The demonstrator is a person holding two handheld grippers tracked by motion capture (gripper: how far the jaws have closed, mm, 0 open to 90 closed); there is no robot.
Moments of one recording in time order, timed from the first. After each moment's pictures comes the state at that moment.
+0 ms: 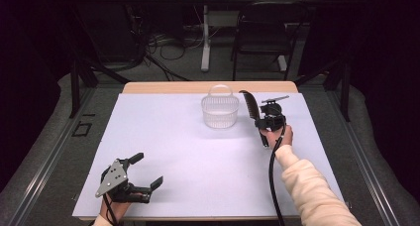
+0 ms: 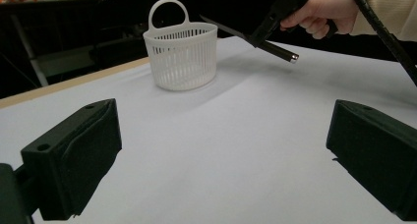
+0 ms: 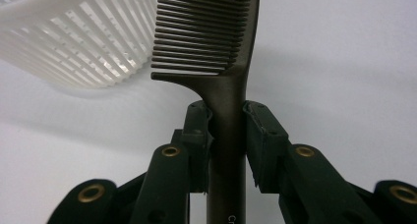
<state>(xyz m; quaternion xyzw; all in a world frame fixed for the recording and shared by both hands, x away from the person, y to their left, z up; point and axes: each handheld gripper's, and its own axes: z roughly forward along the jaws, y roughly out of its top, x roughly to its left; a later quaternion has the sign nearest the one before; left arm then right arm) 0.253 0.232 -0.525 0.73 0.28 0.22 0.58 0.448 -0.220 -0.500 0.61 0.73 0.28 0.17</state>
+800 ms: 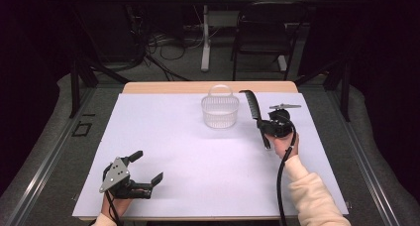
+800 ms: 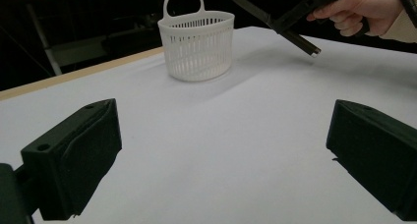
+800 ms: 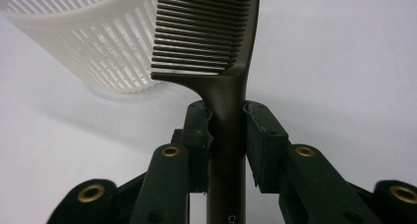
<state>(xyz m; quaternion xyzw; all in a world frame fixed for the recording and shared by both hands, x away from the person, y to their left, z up) 0.262 0.231 -0.529 0.73 0.30 0.24 0.56 0.427 -0.243 -0.510 0.55 0.73 0.38 0.18</state>
